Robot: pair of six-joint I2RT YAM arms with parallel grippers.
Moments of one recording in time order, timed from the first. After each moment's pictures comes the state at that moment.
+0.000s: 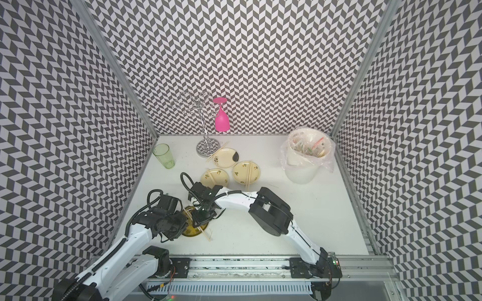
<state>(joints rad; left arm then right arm) -0.23 0.86 0.43 -0.82 0.12 -1.22 1.09 2.30 1.78 -0.62 -0.52 0.48</state>
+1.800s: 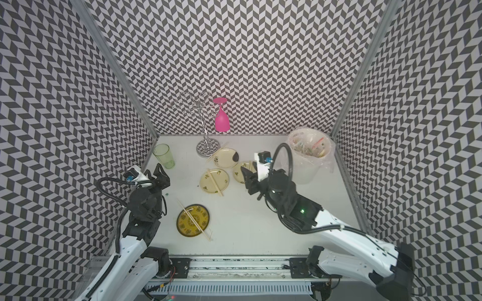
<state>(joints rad) -0.15 0.69 0.36 0.38 -0.49 -0.30 0.92 0.95 0.85 0.03 0.43 0.21</state>
